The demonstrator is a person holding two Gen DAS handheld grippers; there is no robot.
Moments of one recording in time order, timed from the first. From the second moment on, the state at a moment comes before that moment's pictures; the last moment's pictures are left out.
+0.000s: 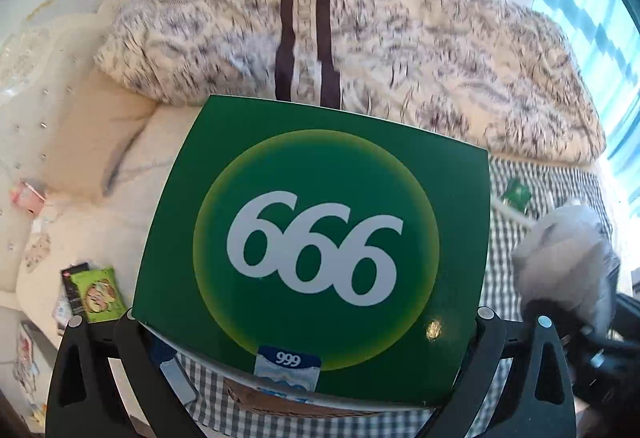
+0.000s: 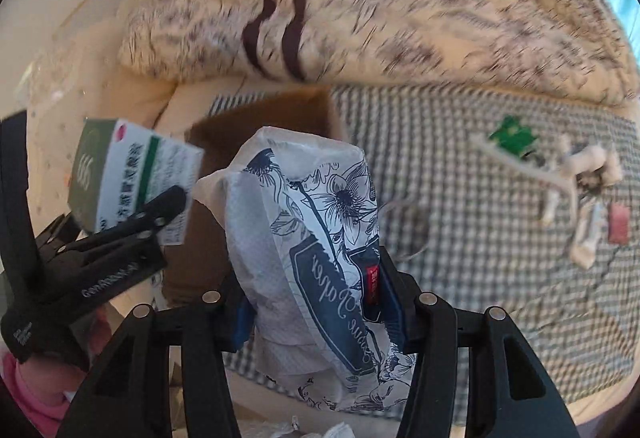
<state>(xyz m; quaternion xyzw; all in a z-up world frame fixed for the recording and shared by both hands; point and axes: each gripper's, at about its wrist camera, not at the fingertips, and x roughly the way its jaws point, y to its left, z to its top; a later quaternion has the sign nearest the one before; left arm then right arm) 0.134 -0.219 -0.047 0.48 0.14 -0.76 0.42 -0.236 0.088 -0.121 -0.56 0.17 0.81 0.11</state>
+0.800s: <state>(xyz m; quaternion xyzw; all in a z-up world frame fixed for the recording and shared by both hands) 0.124 -0.238 -0.076 0.55 0.15 -0.73 0.37 -0.257 0.103 -0.133 -0.54 0.20 0.81 0.13</state>
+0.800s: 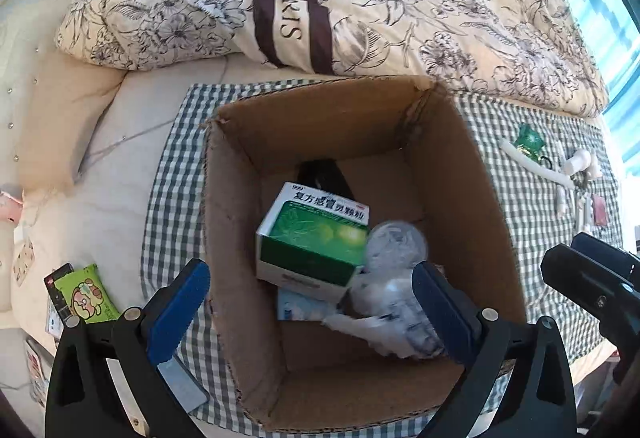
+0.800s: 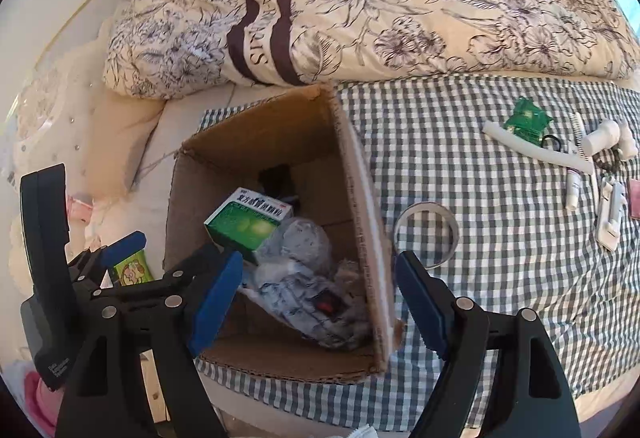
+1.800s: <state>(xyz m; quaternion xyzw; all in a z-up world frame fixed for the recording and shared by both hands) -0.063 -0.030 -0.066 0.49 0.15 -0.77 0.37 -0.061 0.393 -0.028 -0.50 0.17 0.82 0.23</state>
